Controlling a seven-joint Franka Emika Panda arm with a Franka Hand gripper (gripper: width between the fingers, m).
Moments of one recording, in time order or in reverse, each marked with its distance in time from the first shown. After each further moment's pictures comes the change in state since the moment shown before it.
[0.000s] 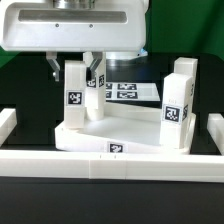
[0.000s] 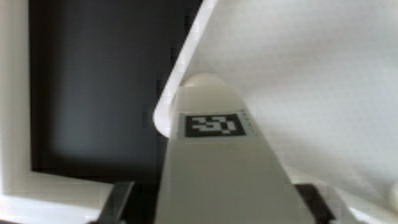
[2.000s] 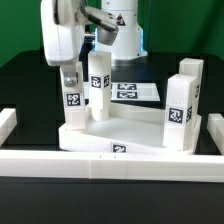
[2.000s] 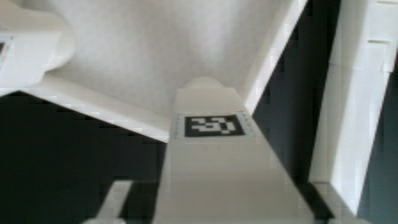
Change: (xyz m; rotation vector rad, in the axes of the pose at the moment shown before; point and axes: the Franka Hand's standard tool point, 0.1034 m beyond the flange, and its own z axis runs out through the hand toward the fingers) arm -0.001 0.004 0.003 0.101 -0.026 1.696
